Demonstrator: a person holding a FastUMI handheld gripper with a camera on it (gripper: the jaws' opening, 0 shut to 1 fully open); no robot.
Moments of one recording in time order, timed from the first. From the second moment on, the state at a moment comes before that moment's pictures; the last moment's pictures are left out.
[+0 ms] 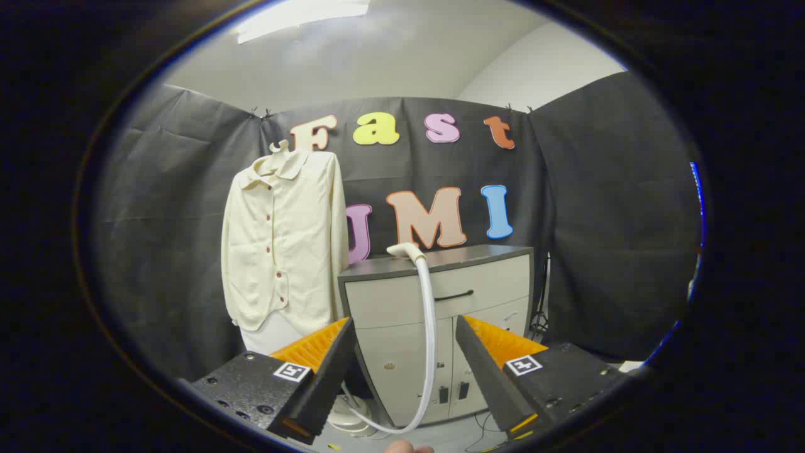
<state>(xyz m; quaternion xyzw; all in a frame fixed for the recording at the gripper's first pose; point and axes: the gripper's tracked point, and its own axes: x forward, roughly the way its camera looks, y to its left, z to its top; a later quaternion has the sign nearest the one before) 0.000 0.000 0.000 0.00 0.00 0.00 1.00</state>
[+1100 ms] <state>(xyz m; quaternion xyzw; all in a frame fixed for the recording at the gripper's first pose) 0.050 0.010 -0.029 -0.02 0.04 0.00 1.00</state>
